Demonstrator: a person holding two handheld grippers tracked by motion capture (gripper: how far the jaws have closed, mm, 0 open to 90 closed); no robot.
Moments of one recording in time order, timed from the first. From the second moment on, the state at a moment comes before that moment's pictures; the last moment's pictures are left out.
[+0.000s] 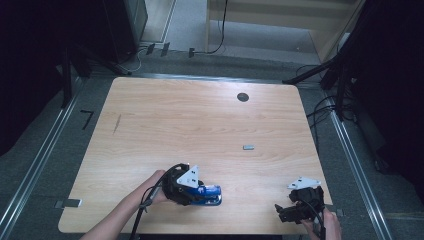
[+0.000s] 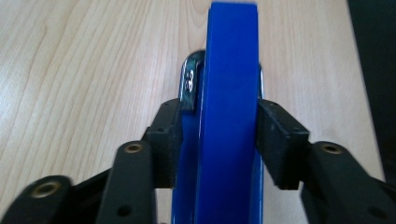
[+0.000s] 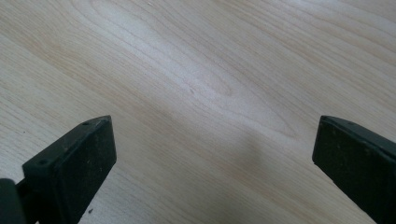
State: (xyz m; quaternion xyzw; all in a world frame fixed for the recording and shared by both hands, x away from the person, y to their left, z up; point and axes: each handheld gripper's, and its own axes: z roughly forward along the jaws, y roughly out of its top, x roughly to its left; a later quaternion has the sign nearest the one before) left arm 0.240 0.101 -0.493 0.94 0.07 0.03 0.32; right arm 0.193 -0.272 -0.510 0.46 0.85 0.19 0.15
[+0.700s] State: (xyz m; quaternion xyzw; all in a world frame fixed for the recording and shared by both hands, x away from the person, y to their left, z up) left arm 0.233 0.073 -0.489 0.94 0.13 0.04 0.32; right arm 0.192 -0.272 -0.512 0.47 0.85 0.20 0.14
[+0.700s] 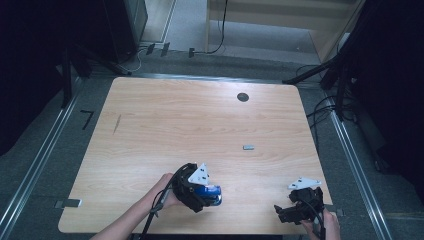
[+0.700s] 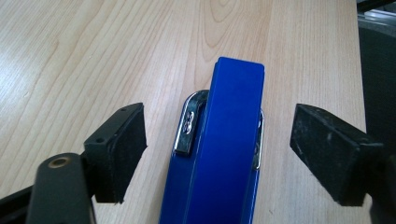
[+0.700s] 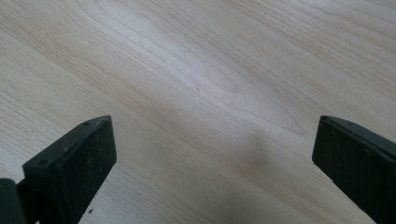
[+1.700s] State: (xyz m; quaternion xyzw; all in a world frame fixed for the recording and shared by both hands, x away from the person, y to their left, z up) left arm 0.227 0.045 -0.494 0.94 0.10 0.08 0.32; right arm 0.178 -0.282 -0.517 0.48 0.85 0.20 0.12
